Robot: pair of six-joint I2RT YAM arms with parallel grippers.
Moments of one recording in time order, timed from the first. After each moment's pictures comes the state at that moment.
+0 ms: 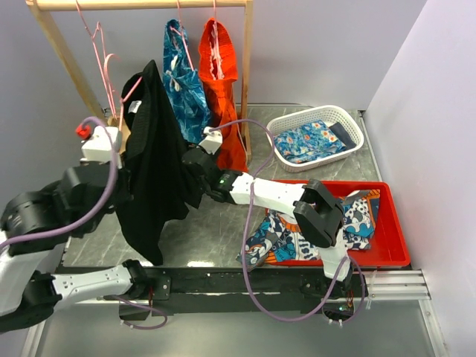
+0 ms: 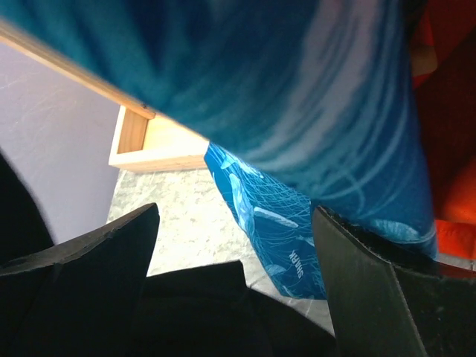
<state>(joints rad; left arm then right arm) -0.96 0.92 1.71 -1.37 -0.81 -0.45 1.03 2.00 1.58 0.06 0.62 0.82</state>
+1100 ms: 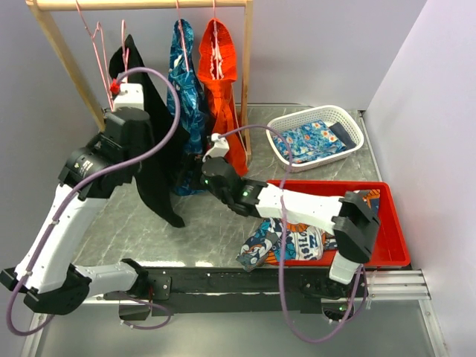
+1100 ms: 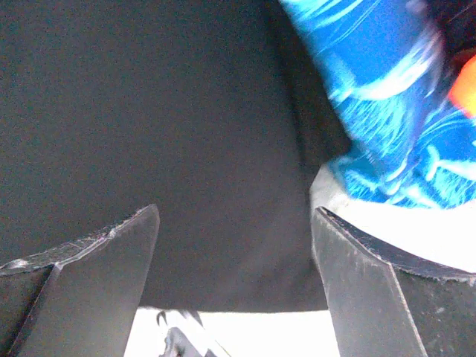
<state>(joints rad) -0.60 1.19 1.73 -1.08 -0.82 -0.22 1.07 1.72 1.33 0.13 0.36 0.83</state>
